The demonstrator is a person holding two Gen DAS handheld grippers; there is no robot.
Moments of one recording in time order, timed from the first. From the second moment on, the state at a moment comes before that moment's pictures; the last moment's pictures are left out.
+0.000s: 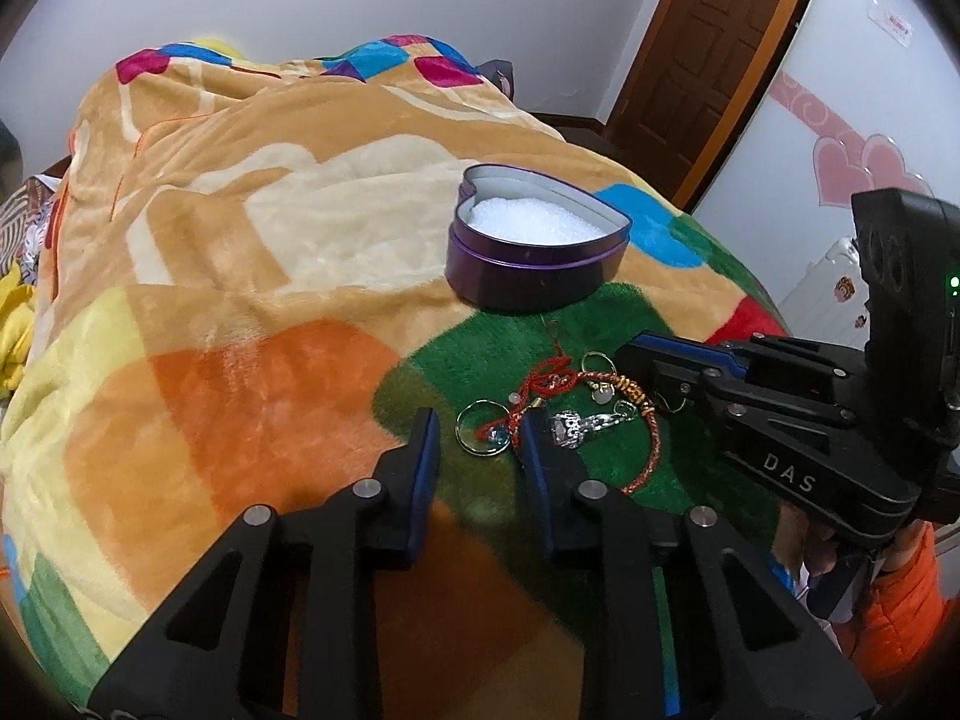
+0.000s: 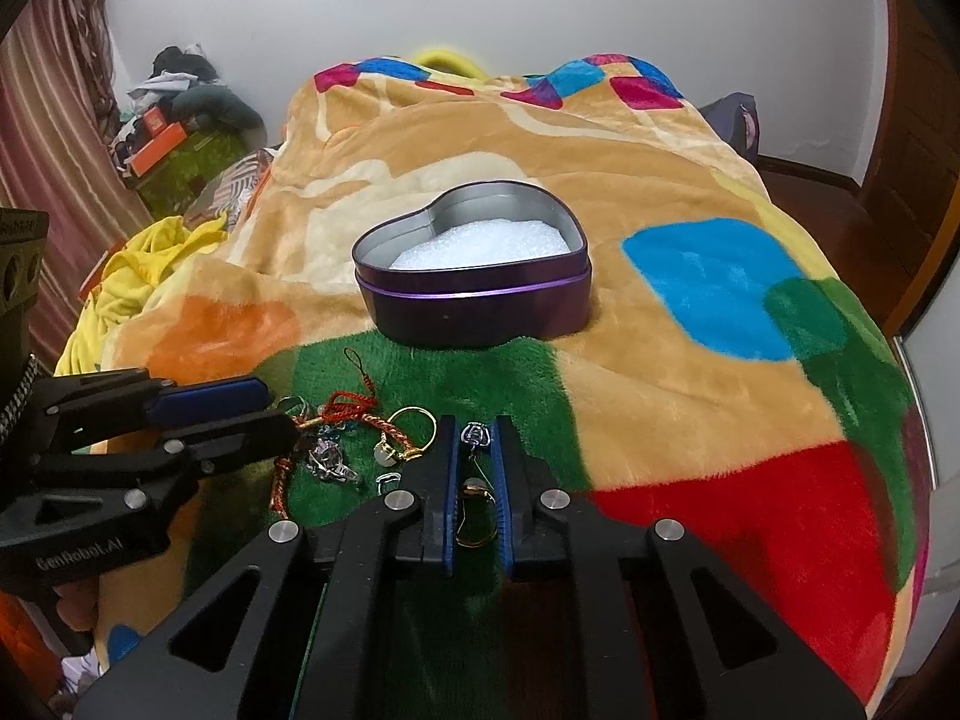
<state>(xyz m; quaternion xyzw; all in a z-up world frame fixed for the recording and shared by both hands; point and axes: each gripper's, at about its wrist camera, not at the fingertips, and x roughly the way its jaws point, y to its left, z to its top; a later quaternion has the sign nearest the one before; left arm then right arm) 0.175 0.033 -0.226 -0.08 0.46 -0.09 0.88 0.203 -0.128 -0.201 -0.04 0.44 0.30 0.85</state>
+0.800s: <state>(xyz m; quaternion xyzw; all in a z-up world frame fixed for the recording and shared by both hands) 0.177 0.021 -0.233 -0.02 0.47 -0.08 0.88 0.194 -0.136 -0.160 -0.02 0.39 0.30 0.87</state>
